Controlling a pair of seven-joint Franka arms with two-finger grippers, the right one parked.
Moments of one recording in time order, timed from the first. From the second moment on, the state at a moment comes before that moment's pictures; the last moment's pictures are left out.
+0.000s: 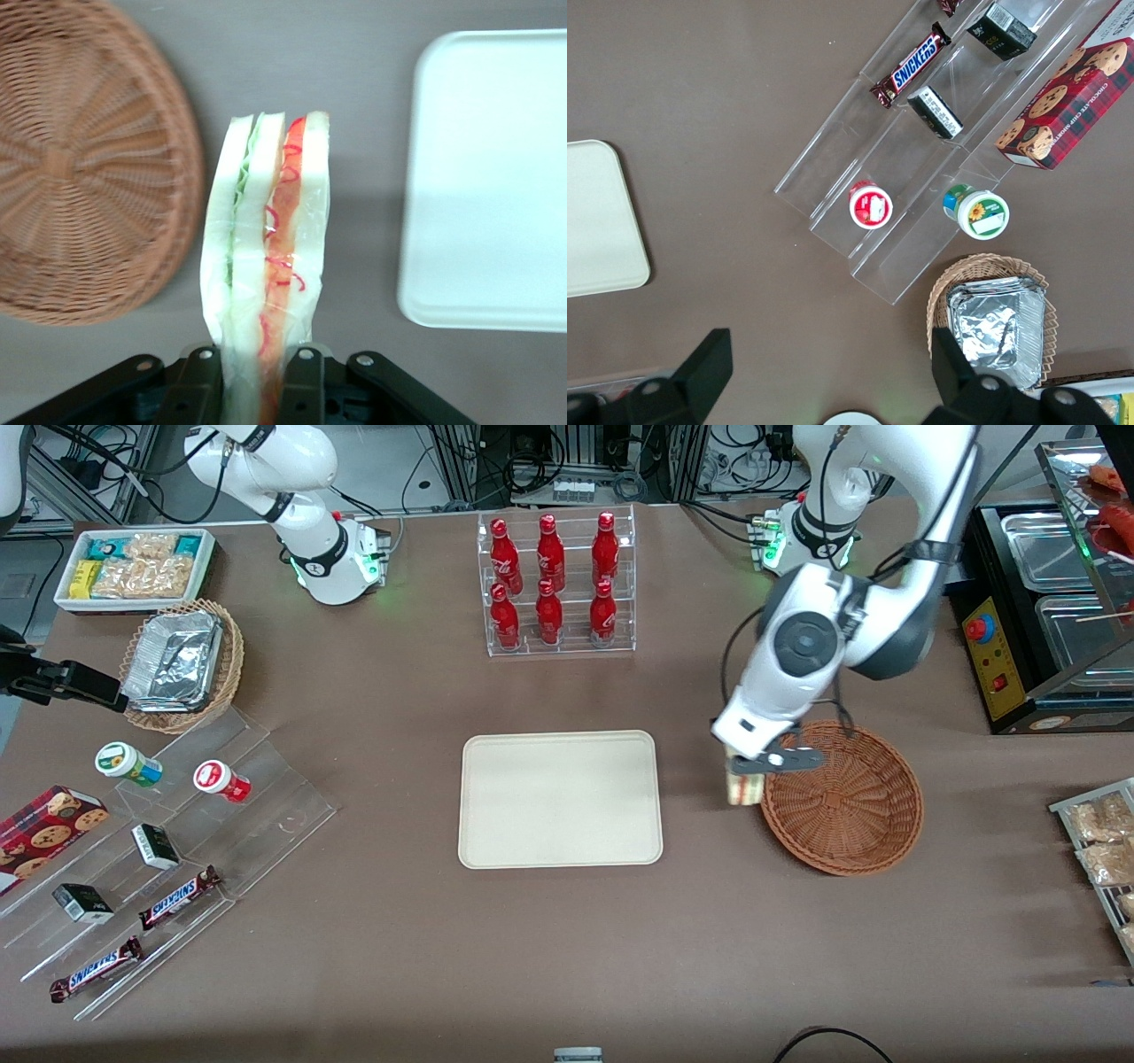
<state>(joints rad) -0.41 0.20 -0.10 -1.98 0.03 2.09 -0.54</state>
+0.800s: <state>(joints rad) -0.61 0.63 -0.10 -1.55 0.01 2.09 -0.69</state>
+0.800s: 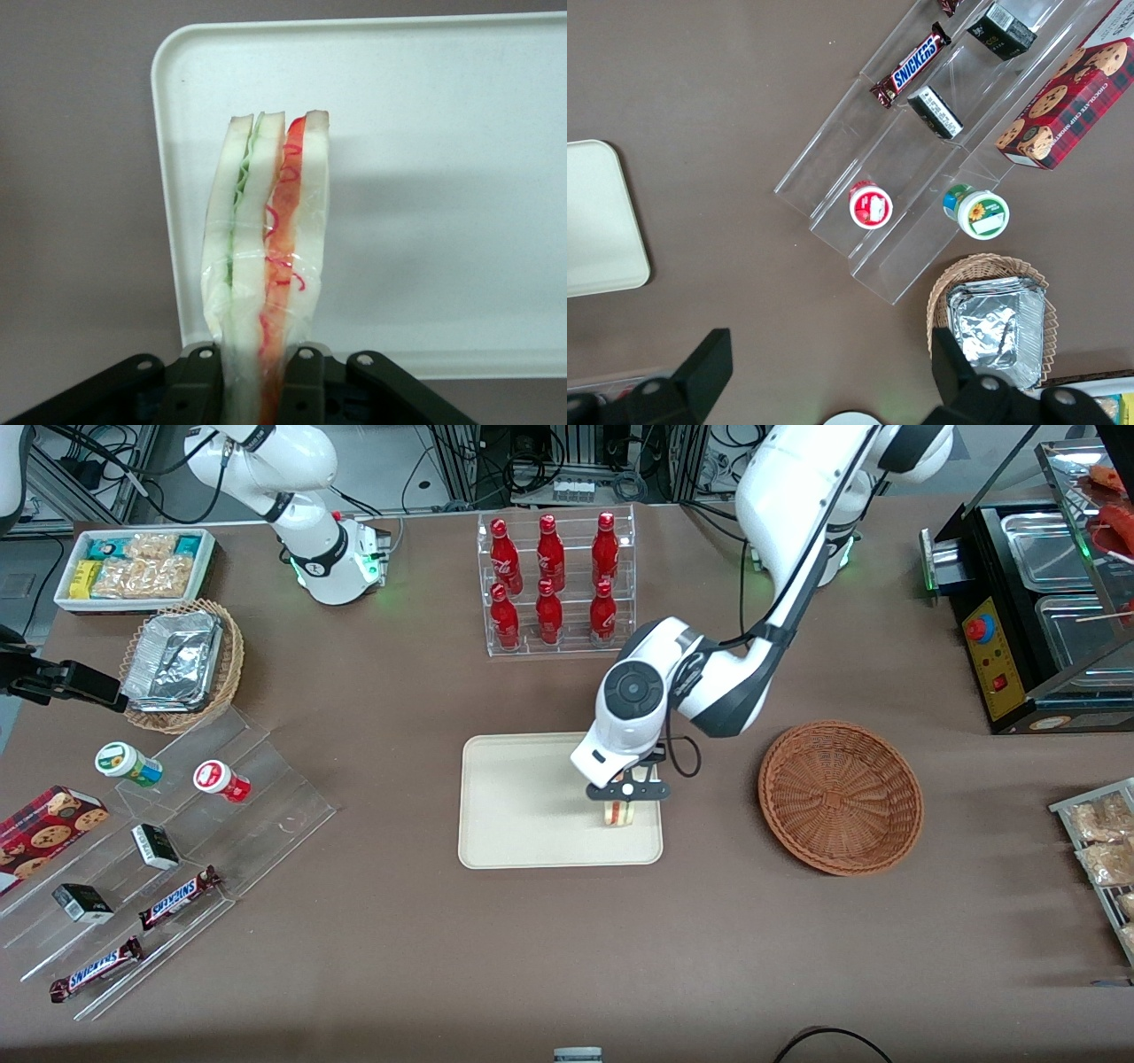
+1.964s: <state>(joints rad) -0.65 0.74 -0.09 -1.51 0.03 2.19 -0.72</state>
